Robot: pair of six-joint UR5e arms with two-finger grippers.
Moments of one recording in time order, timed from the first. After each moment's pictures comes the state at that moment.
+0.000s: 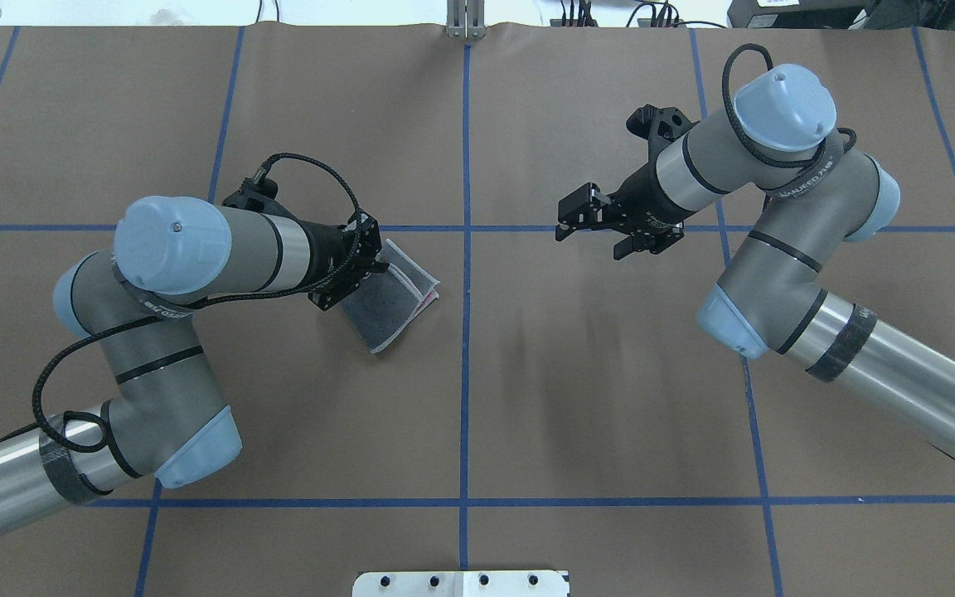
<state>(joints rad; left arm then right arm) -0.57 -2.06 -1.69 -2.20 -1.76 -2.18 0.78 -1.07 1.51 -0.94 2.26 1.34</state>
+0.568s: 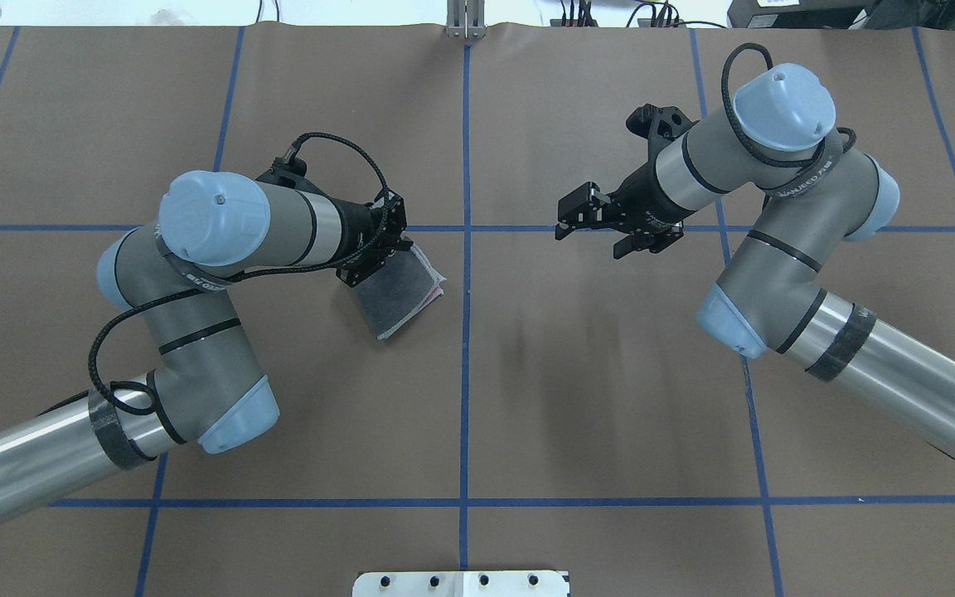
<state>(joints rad) -0.60 -2.15 -1.55 -2.27 -1.77 -2.19 0.78 -1.06 1.51 -0.94 2.26 1.34</state>
